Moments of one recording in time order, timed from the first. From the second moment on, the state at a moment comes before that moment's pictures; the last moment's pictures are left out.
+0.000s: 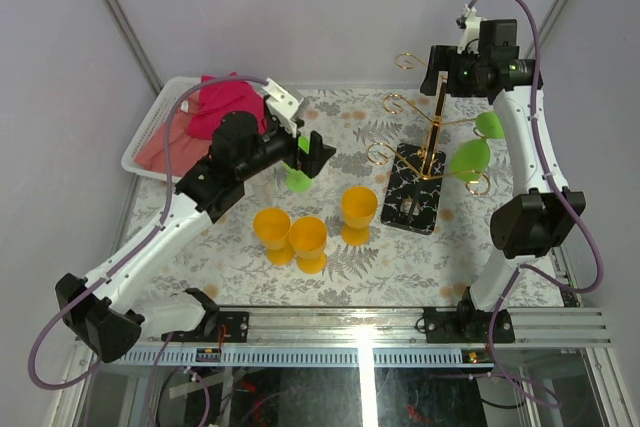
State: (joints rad) left arm -0.59 1.19 1.18 -0.14 0.22 -0.02; right arm 0.05 1.81 2.01 -0.89 -0.23 0.08
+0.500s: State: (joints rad) left arm -0.77 1.31 1.19 -0.15 0.22 -0.02; right arm 0.05 1.80 1.97 -0.89 -0.22 0.08
